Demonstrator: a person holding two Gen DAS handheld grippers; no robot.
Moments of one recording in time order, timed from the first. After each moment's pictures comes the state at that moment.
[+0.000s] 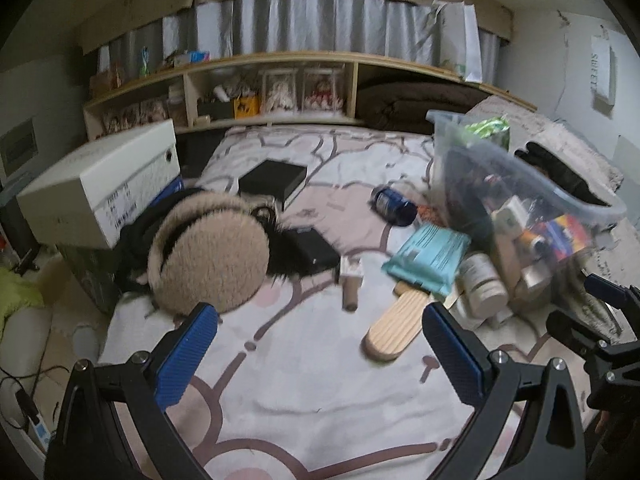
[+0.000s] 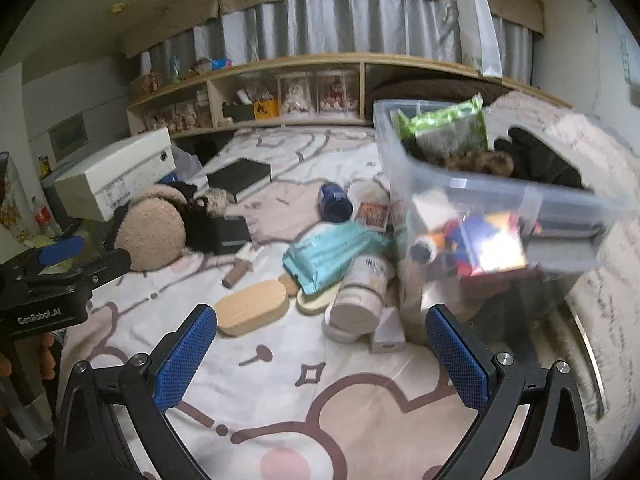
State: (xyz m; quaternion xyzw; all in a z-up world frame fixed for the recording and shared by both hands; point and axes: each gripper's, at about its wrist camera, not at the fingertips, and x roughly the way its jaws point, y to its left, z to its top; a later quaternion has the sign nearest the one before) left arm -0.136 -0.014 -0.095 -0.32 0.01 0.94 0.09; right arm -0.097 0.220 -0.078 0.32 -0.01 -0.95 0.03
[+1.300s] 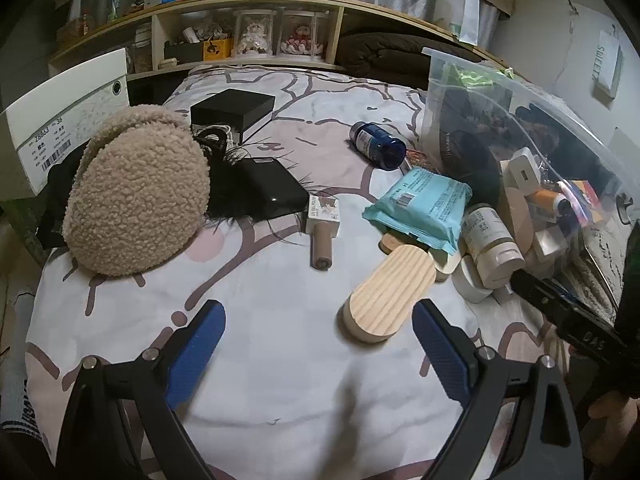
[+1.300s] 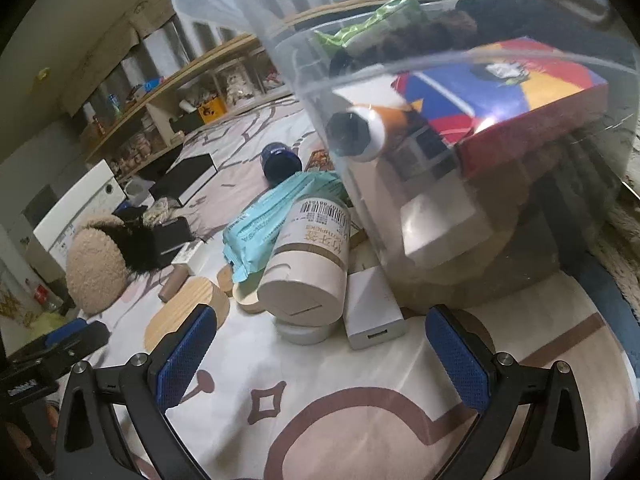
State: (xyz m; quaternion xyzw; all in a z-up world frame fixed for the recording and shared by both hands) left arm -0.182 0.007 -0.159 -0.40 -0.02 0.91 0.14; right arm -0.148 0.275 -0.162 0.35 -0.16 -0.92 0.00
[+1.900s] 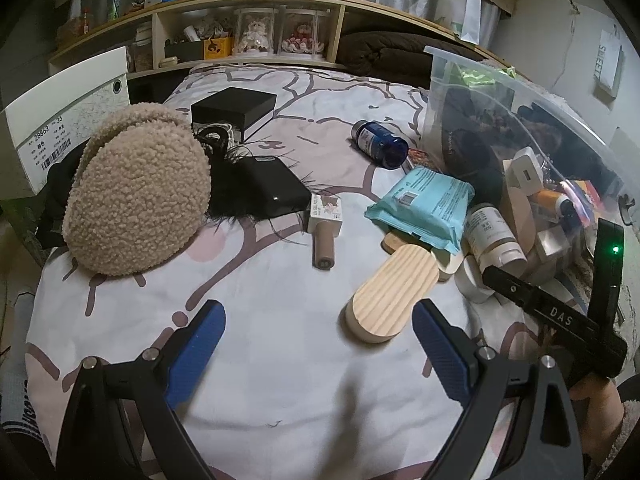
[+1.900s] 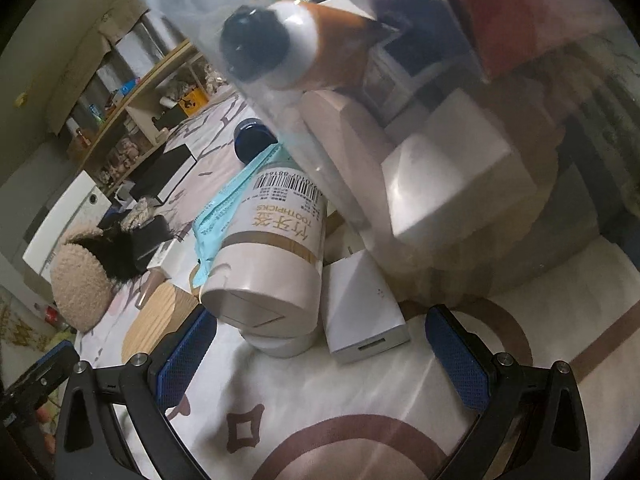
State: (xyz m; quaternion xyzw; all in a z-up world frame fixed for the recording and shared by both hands) left arm -0.185 0.006 -0.161 -0.40 -0.02 0.91 0.14; right arm -0.175 0.288 -0.192 0.38 -0.21 -0.90 0.00
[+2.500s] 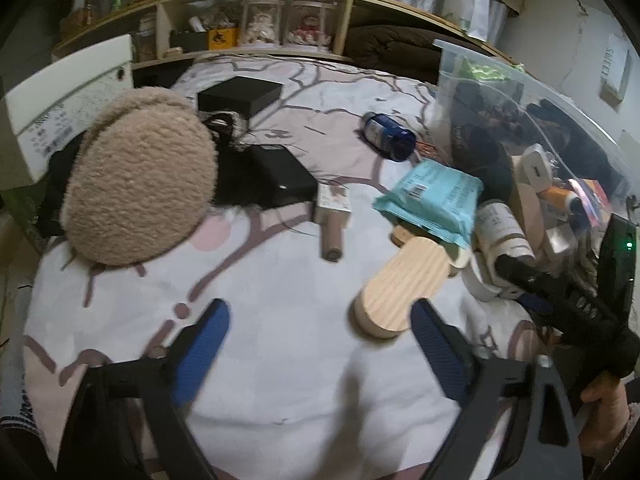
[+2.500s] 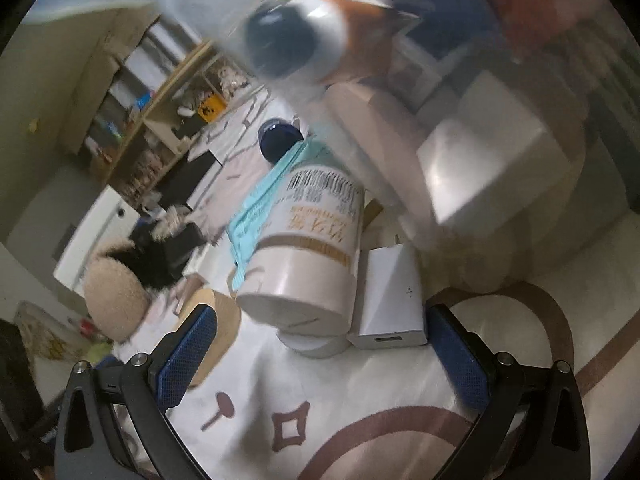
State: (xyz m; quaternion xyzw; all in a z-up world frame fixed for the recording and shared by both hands) left arm -0.188 0.005 -0.170 -0.42 -0.03 0.90 0.14; right arm -0.172 0.284 -0.187 0.38 -0.26 -0.89 0.04
